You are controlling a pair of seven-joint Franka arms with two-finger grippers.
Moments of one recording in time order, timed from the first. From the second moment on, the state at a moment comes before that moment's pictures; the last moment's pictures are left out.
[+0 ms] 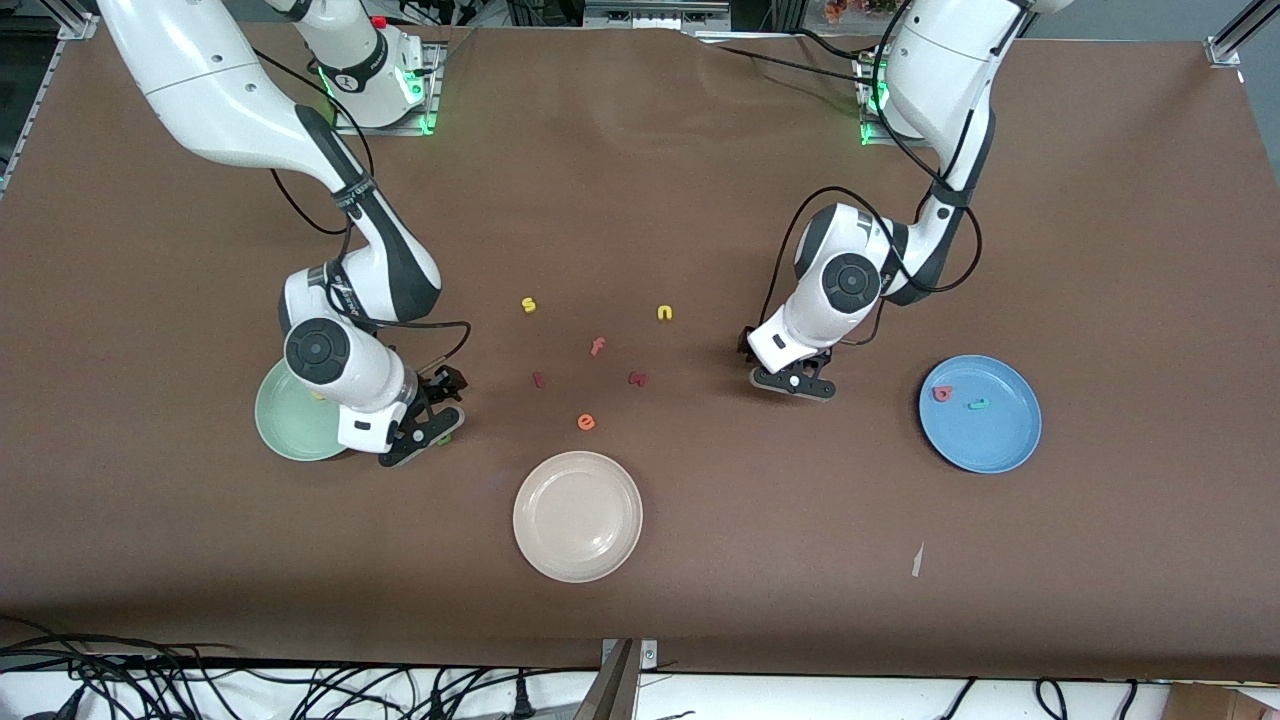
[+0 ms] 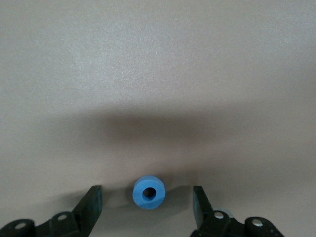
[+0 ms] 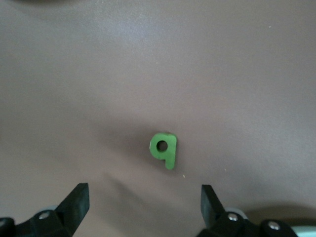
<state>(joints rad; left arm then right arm) -0.53 0.58 0.04 -1.98 -0.25 2.55 -0.12 0.09 0.69 0.22 -1.68 -0.16 2.33 -0.25</state>
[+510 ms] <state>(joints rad) -0.53 0.58 0.03 -1.98 -0.23 2.55 -0.12 0.10 0.75 0.23 -1.64 -0.17 2.34 -0.29</state>
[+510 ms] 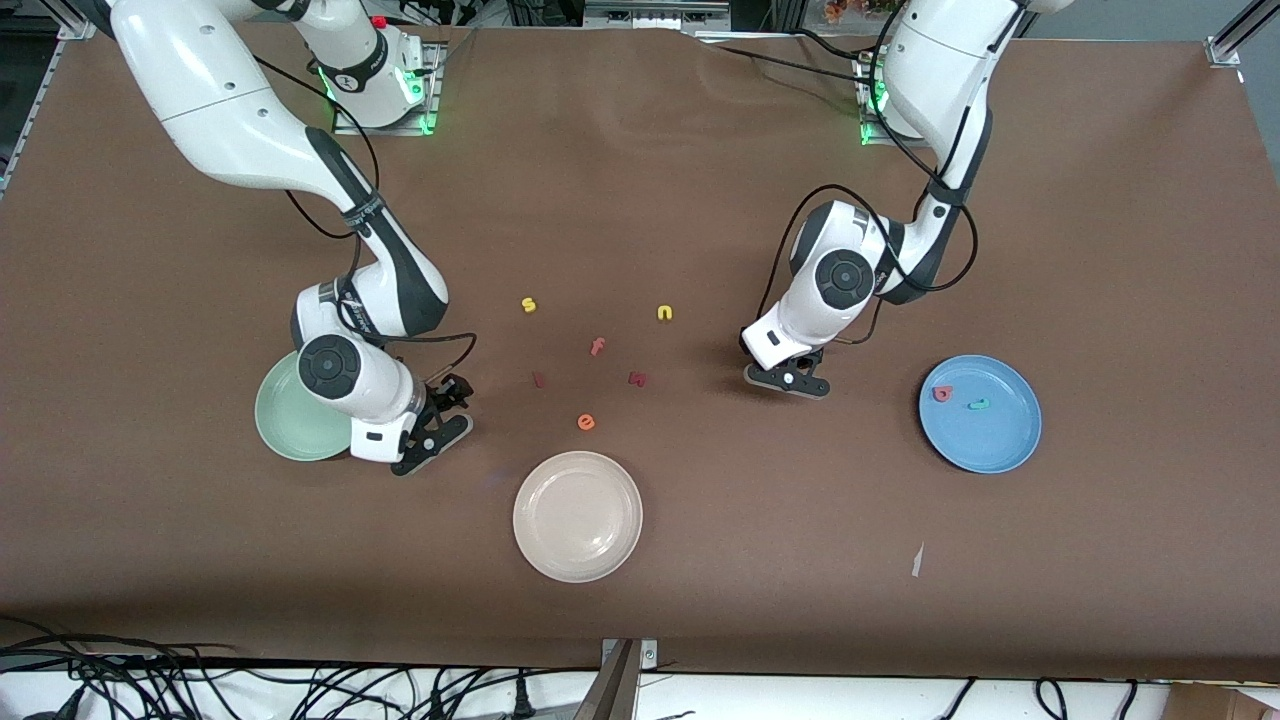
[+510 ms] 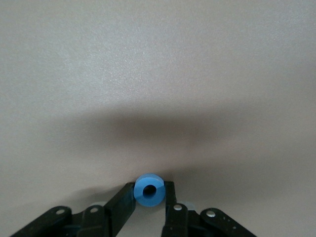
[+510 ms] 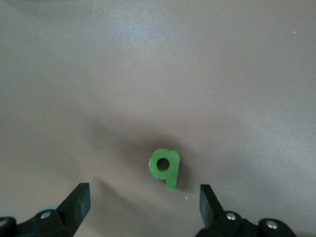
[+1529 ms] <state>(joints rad) -0.07 0.39 0.13 -1.99 -0.16 2.30 0.49 0.10 0.78 0.23 -1.60 -0.20 2.35 -0.36</state>
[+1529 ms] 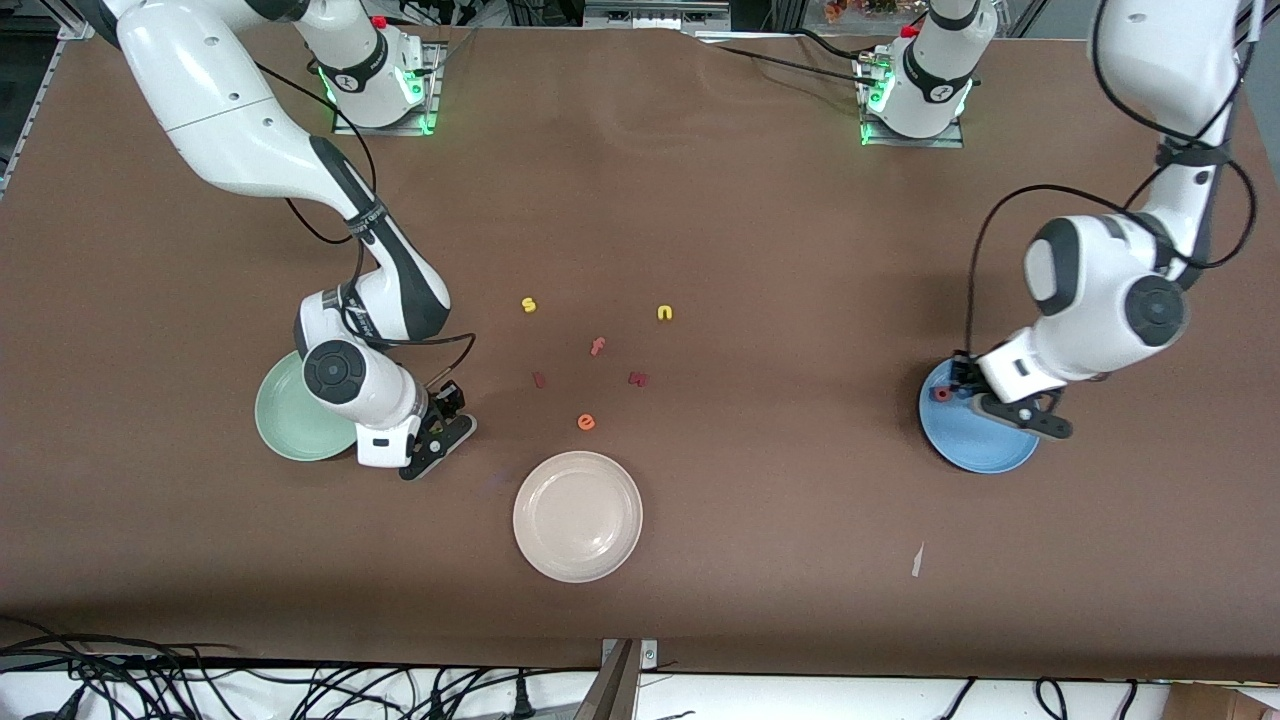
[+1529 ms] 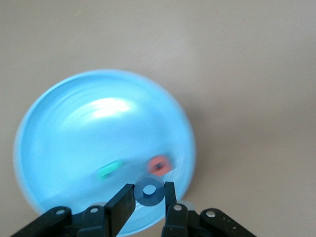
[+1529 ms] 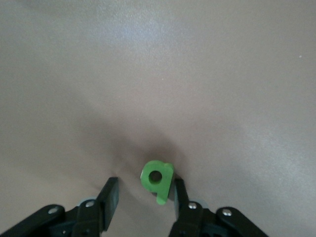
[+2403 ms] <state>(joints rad) -0.06 0.29 0.15 -2.07 -0.16 2.31 0.54 0.10 0.79 0.23 -1.58 -0.20 2.34 -0.39</state>
